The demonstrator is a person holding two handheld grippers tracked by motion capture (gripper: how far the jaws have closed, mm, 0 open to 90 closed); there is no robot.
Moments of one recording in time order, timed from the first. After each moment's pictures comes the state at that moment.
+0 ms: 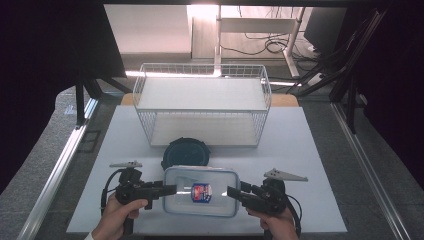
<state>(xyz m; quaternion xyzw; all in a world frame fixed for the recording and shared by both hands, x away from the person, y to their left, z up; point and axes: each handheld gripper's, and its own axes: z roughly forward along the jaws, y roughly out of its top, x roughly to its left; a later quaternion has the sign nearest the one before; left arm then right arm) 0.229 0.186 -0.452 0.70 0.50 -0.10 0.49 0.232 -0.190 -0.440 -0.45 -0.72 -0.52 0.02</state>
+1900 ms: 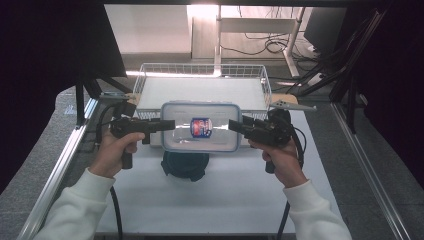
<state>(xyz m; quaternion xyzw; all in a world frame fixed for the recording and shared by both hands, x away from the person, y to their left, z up) 0.329 0.199 -0.338 0.70 0.47 -0.03 0.54 0.336 -0.176 -0.325 -0.38 -0.72 -0.57 -0.05</state>
